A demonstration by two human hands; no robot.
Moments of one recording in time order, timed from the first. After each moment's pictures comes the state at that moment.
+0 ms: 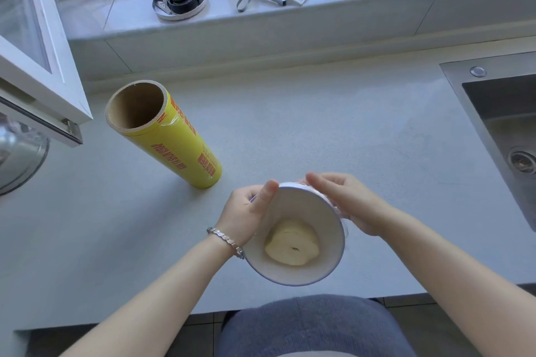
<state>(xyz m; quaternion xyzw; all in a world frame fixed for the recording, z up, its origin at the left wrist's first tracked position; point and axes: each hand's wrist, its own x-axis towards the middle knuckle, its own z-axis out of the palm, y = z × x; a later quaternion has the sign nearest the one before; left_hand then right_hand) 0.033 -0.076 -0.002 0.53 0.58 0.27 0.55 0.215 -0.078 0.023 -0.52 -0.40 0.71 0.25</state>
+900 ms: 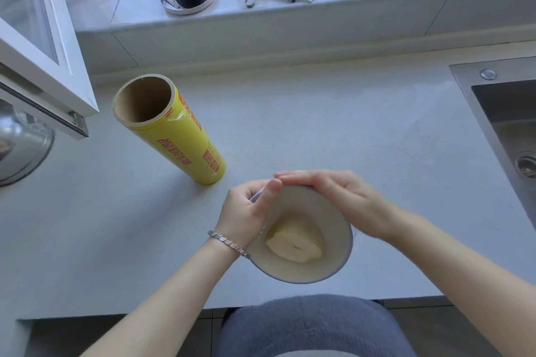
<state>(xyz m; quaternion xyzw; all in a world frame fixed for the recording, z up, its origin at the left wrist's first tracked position) 0.033 -0.084 0.007 0.52 0.56 0.37 0.53 0.208 -0.079 0.041 -0.40 -0.60 0.62 0.31</state>
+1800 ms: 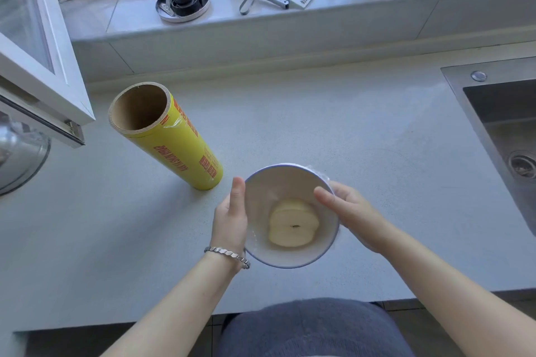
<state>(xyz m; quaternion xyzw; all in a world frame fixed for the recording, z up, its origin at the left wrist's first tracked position) 0.033 -0.091 -0.002 0.29 0.65 0.42 0.57 0.220 -0.093 -0.001 -0.49 -0.44 0.69 0.31</state>
